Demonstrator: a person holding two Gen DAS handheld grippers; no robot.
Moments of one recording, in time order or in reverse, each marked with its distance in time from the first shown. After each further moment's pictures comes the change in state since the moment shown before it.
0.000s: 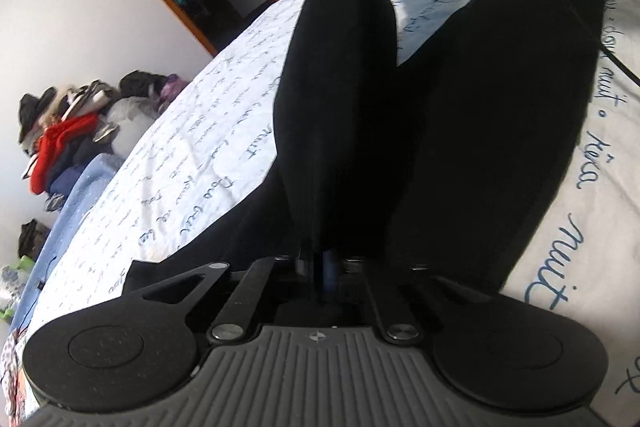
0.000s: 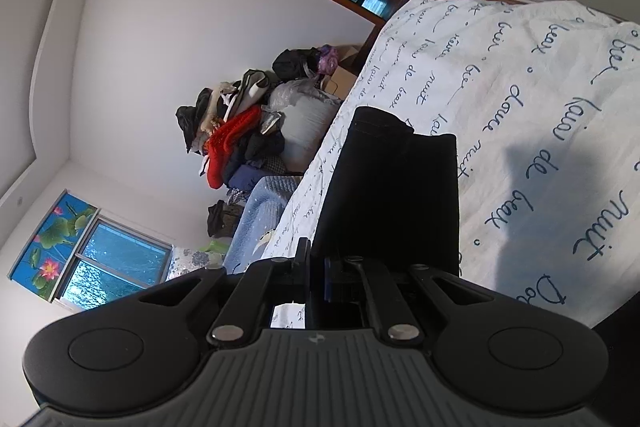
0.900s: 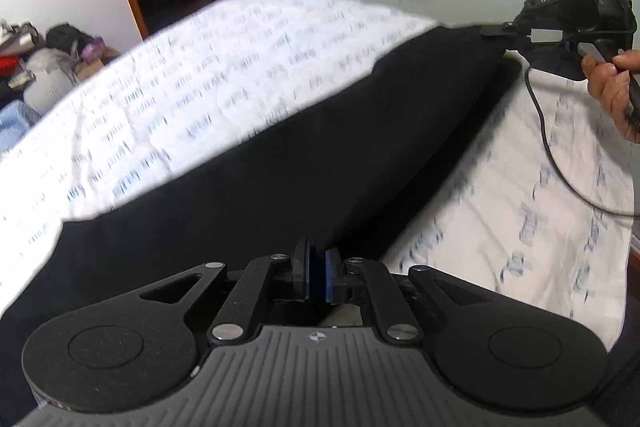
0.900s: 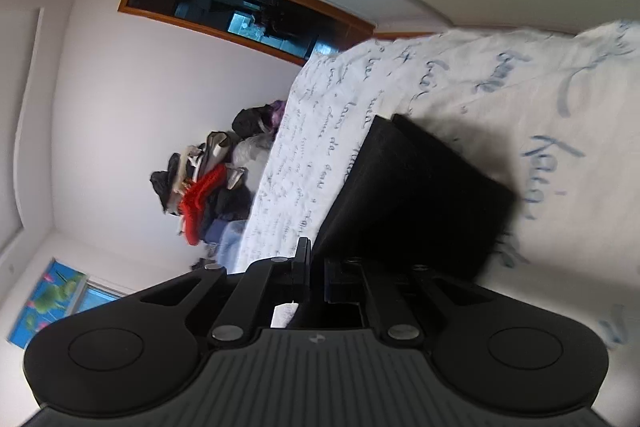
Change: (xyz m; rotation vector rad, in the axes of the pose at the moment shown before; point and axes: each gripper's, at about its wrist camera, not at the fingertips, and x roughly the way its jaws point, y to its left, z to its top) left arm -0.041 0.044 -0.027 -0.202 0.002 -0.387; right arm -0.170 -0.096 -0.075 0.135 -0.166 -0.095
